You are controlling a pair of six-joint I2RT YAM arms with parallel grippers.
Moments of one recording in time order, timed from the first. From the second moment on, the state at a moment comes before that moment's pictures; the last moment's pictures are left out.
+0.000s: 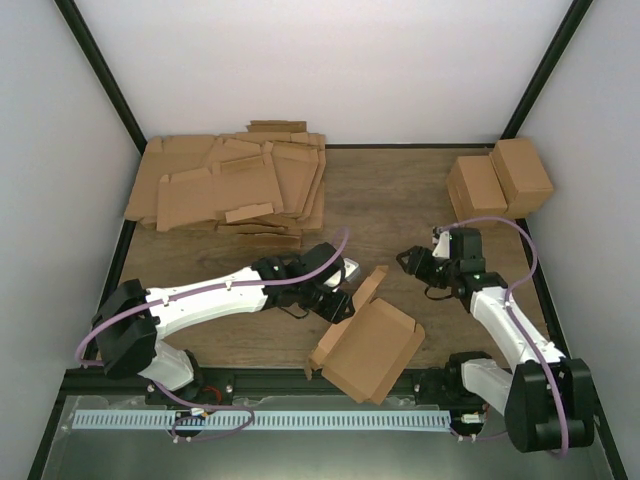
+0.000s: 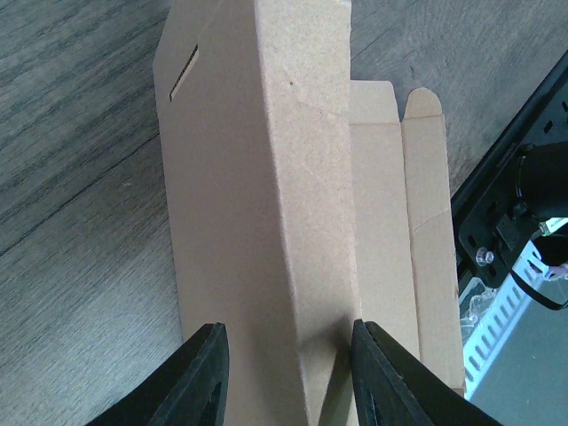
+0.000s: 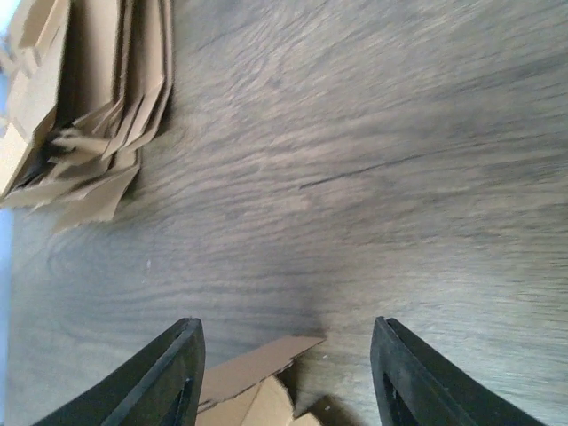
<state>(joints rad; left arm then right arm) -1.06 1.51 1.07 -0.55 0.23 -0.48 0.10 1.03 0.54 -0.31 -0.43 0.55</state>
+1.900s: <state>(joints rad) -1.06 1.51 1.09 -0.53 0.18 -0.50 0.24 0.92 0.08 0.45 -0.53 0.45</state>
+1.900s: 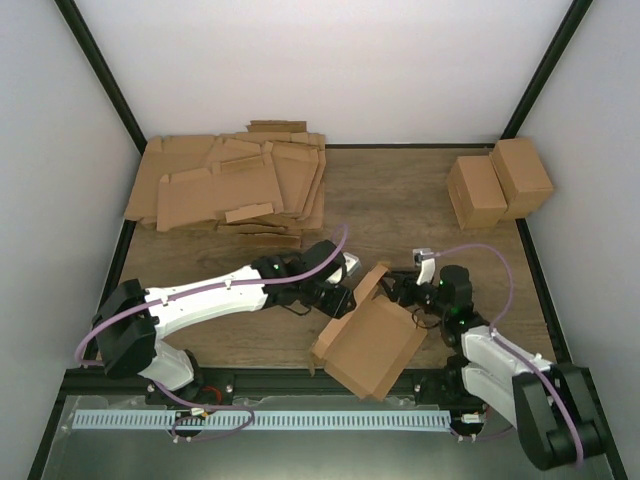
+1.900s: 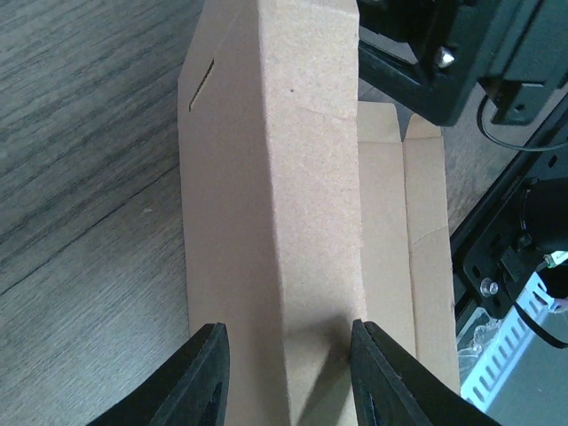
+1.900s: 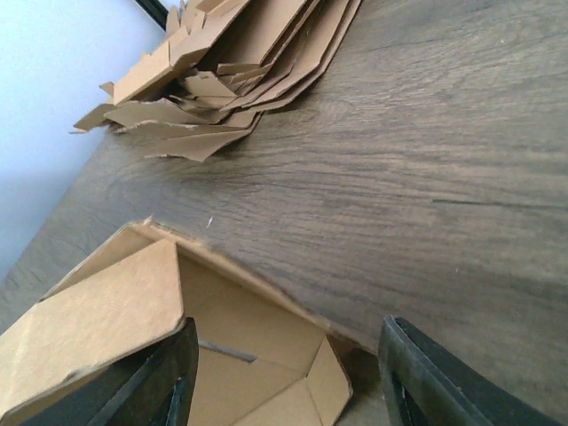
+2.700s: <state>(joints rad) -1.05 1.51 1.11 -0.56 0.16 -0.49 0.25 1.15 0.17 0.59 -0.68 0.28</state>
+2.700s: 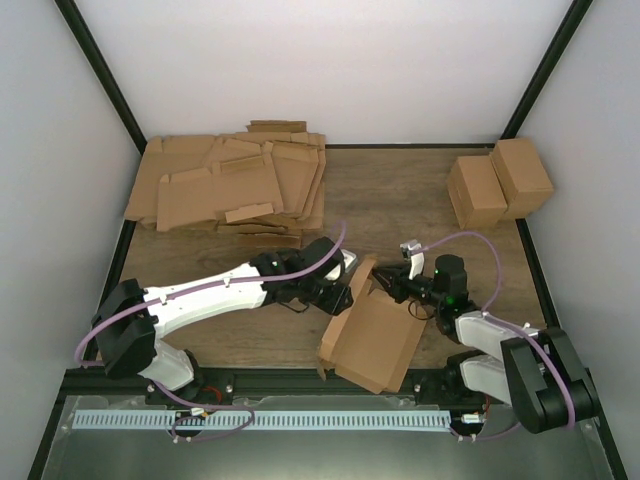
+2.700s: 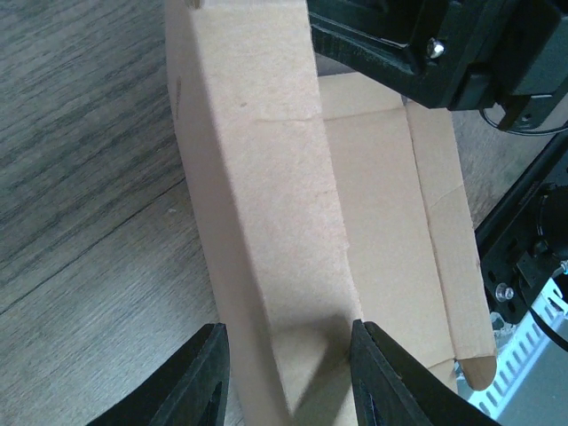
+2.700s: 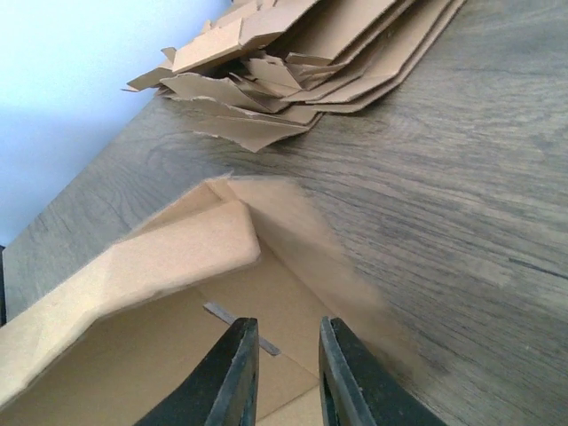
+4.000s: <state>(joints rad) -1.04 1.48 1.16 -0.69 -0.04 -0.50 0.26 0.98 0.15 0.55 -0.62 0.31</state>
